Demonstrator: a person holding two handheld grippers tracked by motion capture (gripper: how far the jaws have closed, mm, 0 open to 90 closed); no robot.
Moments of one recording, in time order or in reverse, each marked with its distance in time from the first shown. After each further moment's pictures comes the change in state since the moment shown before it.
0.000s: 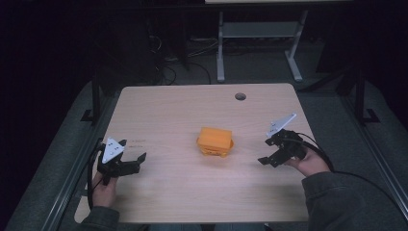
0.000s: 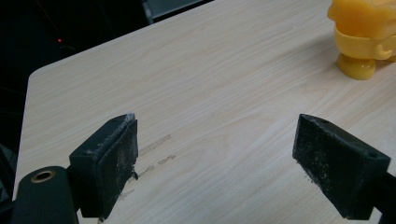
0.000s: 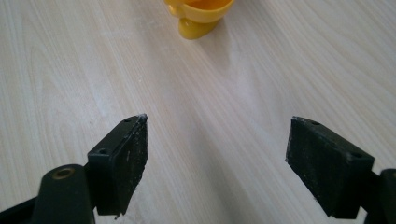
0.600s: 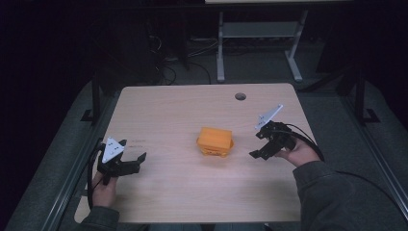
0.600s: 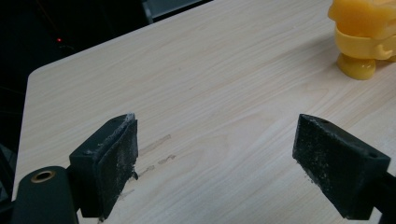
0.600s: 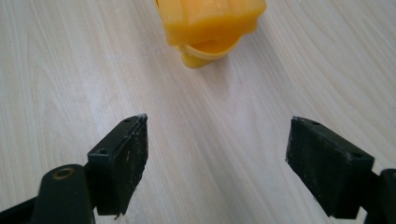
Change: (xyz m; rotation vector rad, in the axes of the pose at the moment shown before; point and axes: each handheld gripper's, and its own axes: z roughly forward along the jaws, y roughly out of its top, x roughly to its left) left arm 0.000 0.000 0.000 -0.003 0.001 -0.001; right arm -0.003 0.037 0.006 0.024 0.016 -0.061
